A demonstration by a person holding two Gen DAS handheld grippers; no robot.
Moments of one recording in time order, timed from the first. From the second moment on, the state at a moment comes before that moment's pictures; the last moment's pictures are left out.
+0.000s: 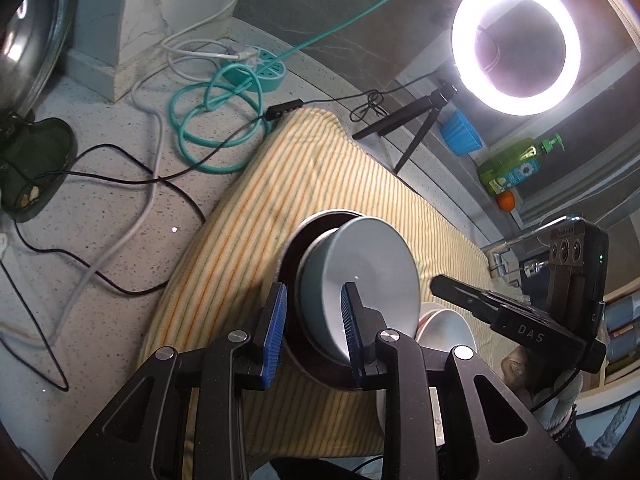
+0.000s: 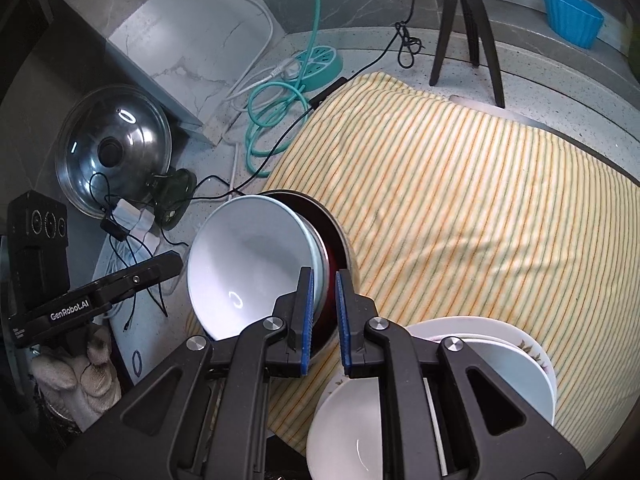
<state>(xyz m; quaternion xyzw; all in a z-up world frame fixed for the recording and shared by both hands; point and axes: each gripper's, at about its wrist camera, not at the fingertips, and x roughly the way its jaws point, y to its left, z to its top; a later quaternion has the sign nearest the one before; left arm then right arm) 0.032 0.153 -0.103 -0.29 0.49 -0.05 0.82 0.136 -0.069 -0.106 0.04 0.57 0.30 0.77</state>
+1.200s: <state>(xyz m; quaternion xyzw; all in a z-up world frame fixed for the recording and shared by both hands) 0.028 0.162 -0.146 -0.33 0.51 -0.04 0.79 0.140 -0.080 -0.145 0.10 0.61 0.29 0.73</state>
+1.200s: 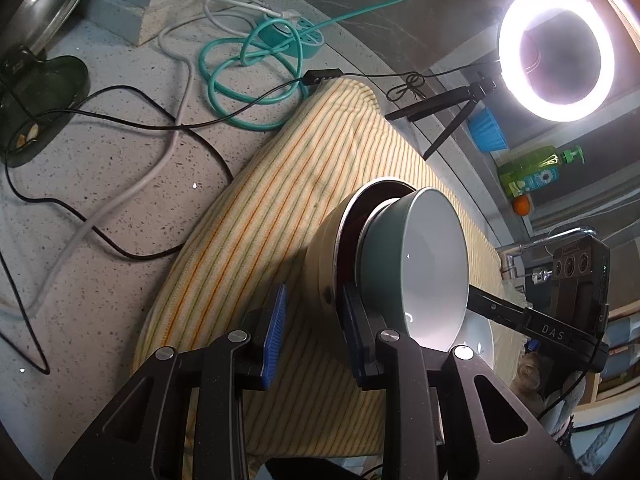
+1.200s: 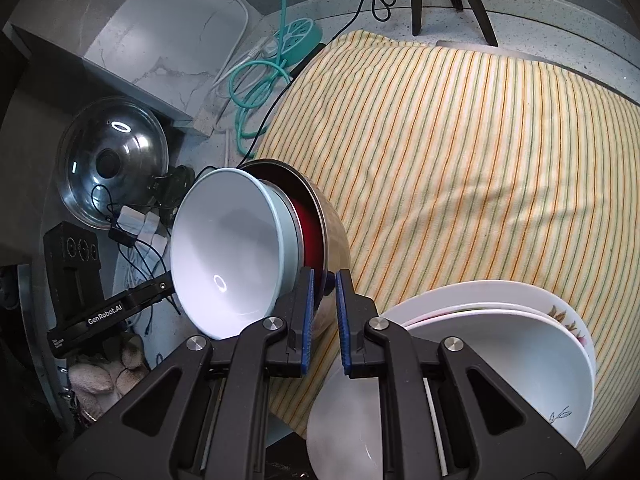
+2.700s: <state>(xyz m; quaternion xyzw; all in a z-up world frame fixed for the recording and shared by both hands) 0.024 0.105 -0.090 -0.28 0.48 -0.10 0.82 0.109 -0.144 -0.088 0.13 0.58 0.27 0.76</state>
